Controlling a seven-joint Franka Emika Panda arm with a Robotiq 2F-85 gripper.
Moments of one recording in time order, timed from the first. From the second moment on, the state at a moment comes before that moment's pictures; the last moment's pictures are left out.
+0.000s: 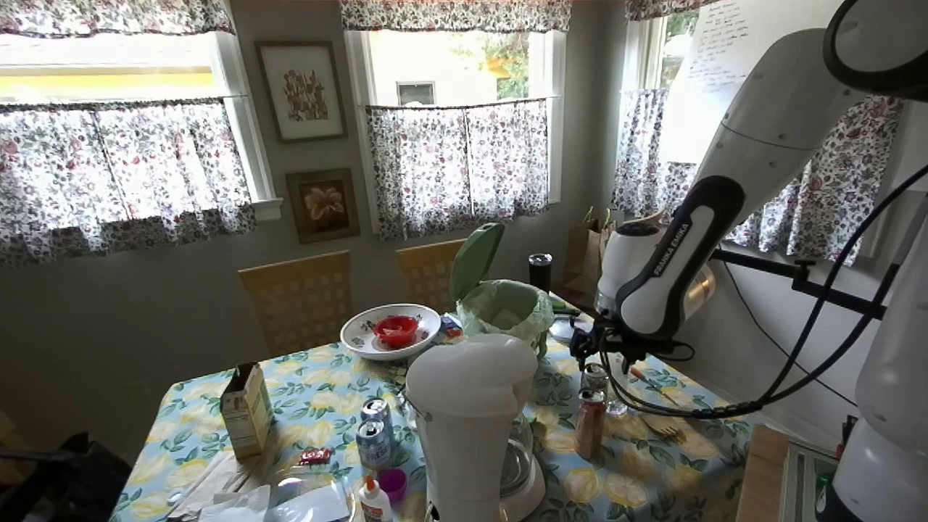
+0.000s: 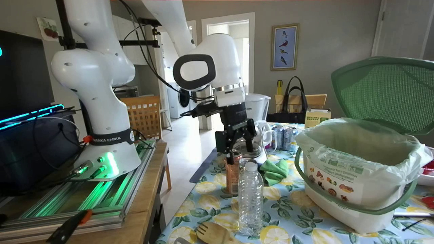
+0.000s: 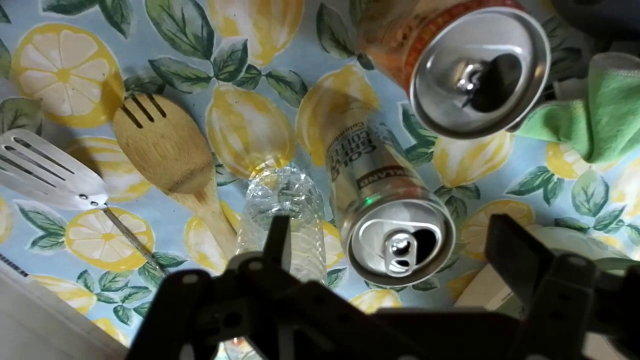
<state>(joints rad) -0.35 0.04 -0.05 -2.74 -0.26 2.97 0.82</state>
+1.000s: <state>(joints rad) -0.35 0.05 -0.10 -2.72 -0.45 2.97 0.86</state>
